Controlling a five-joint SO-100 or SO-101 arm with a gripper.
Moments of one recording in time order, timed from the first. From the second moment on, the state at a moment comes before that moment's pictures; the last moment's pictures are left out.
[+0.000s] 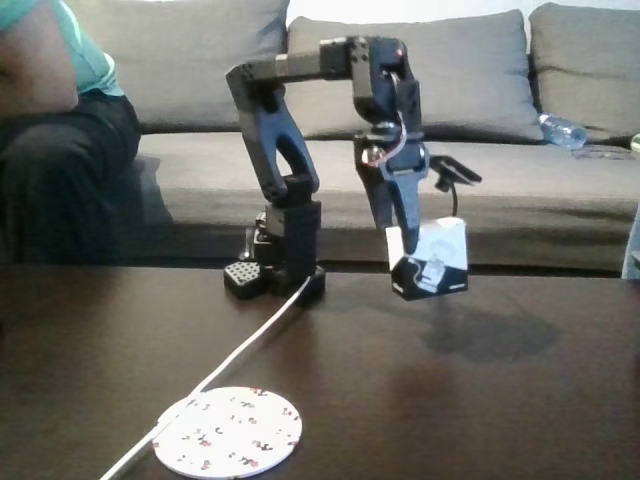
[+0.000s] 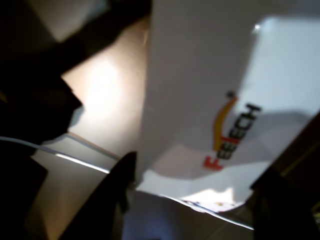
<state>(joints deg) -47.6 119.5 111.0 87.2 23.4</state>
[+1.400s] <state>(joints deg) 3.3 81.1 68.5 92.2 4.1</state>
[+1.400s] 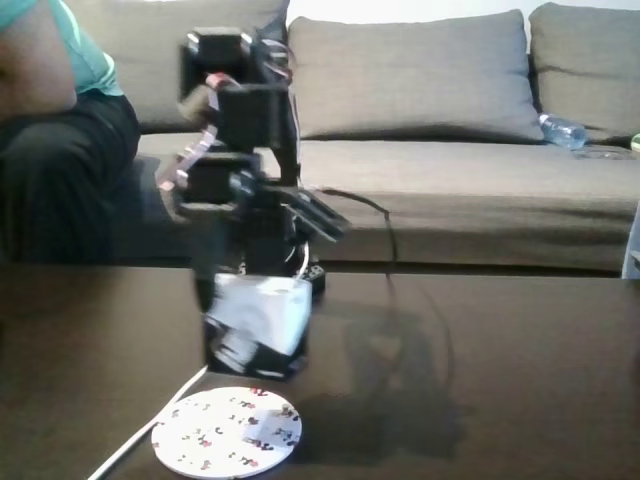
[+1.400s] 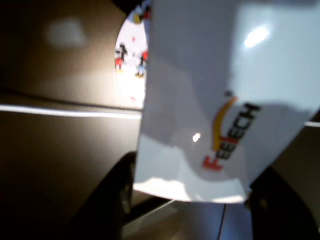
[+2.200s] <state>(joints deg) 10.1 71.3 64.8 89.5 4.1</state>
